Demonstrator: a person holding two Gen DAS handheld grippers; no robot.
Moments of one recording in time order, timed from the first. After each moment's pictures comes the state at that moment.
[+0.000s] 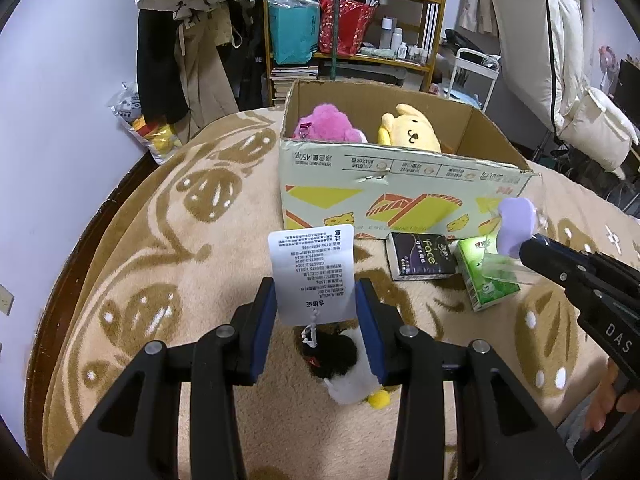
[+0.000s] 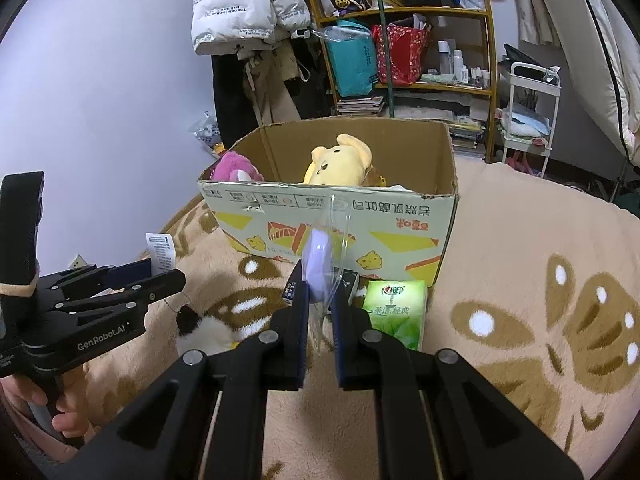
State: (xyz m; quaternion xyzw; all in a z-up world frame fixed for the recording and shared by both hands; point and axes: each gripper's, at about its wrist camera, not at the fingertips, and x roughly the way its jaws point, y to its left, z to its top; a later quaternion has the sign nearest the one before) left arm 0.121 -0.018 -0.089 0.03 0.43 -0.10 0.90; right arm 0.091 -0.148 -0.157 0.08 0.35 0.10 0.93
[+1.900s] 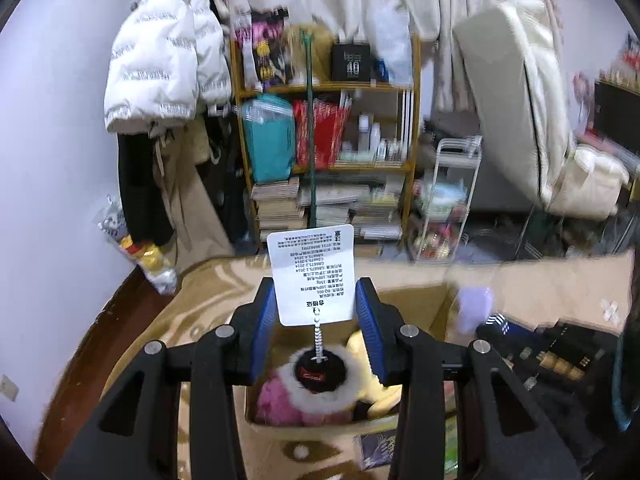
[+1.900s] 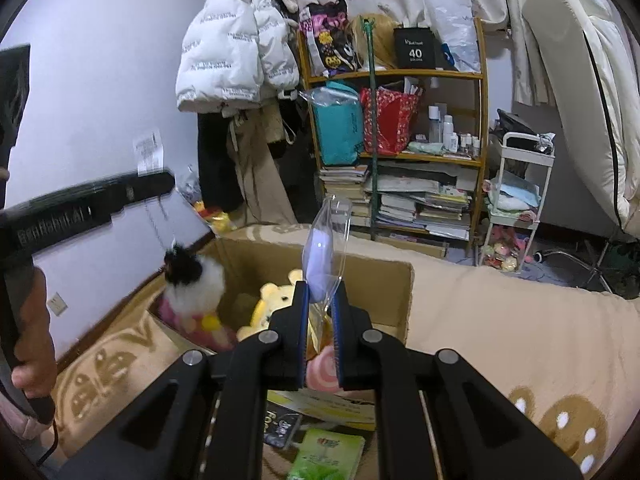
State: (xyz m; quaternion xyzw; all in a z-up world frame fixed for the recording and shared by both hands) left arm 0.226 -0.085 0.020 0.06 0.29 -0.12 0.95; right arm 0.173 -0.190 -0.097 0.05 0.26 0.08 0.96
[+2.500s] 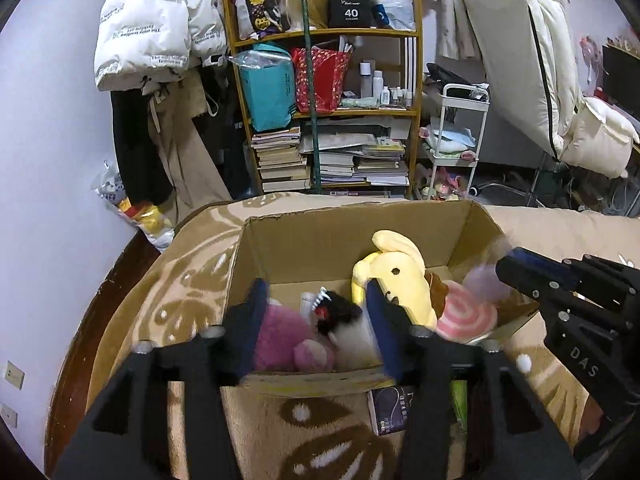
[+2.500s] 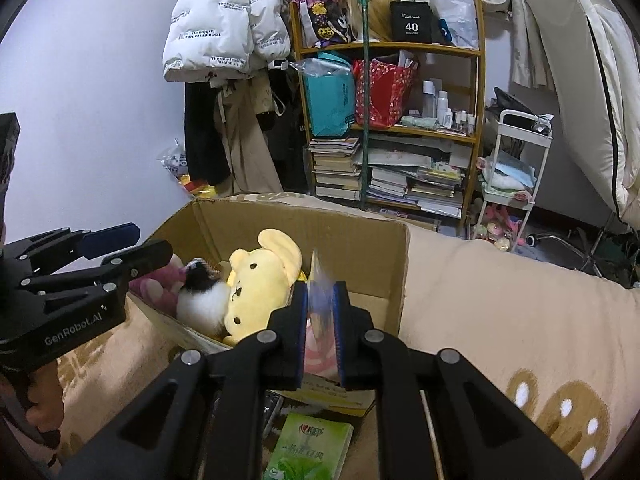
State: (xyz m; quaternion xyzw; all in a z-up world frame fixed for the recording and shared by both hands) left arm 0.219 -0.088 -0.043 0.08 0.35 -0.11 0.93; right arm 0.181 -0.192 -0.126 0.04 0.30 0.07 0.95
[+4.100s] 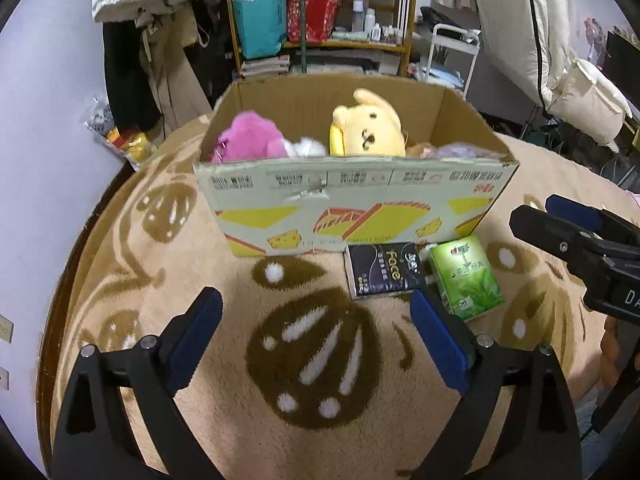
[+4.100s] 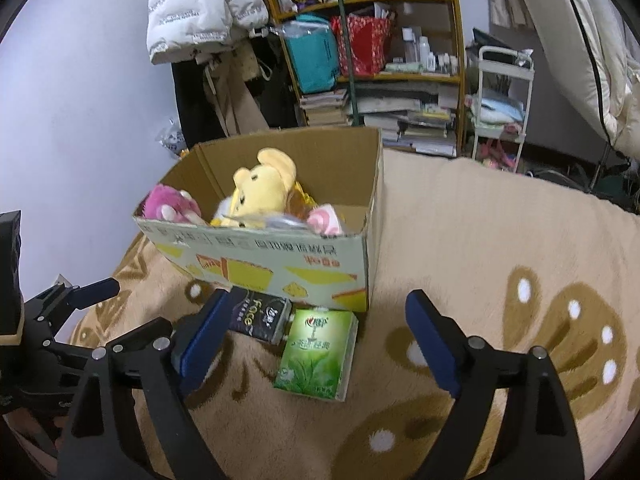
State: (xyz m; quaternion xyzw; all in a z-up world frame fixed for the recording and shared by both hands) left arm 0.148 -0.074 -0.095 0.06 0.46 -0.12 0.88; right arm 0.124 -0.207 -0.154 0.09 0.38 0.06 0.92
